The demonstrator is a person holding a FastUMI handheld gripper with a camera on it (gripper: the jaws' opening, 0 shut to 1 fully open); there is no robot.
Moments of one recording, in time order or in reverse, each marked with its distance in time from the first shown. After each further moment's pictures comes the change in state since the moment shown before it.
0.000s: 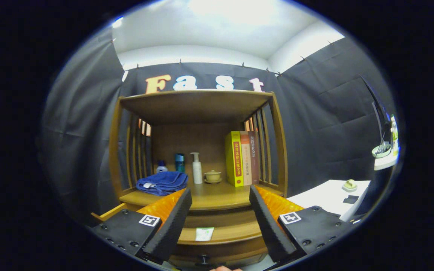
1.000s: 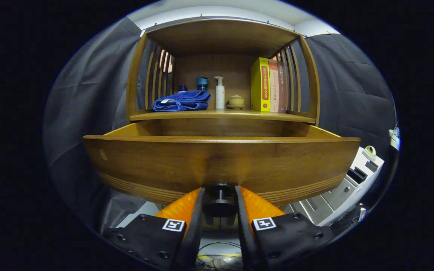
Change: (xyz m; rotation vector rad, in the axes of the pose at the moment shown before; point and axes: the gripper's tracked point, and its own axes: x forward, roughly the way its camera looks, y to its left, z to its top) arm -0.078 0.049 -0.215 -0.041 0.379 0.202
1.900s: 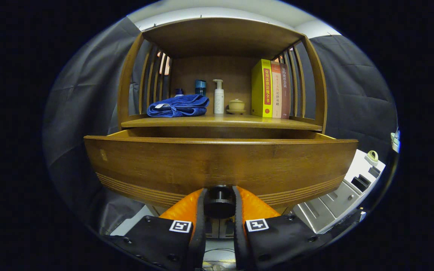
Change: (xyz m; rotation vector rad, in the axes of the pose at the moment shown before) arm 0.027 -0.001 0.016 -0.023 -0.018 -0.012
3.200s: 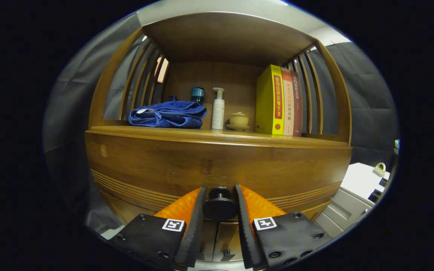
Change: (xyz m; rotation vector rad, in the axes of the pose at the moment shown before) arm 0.118 -0.003 0.013 -0.018 -0.114 -0.028
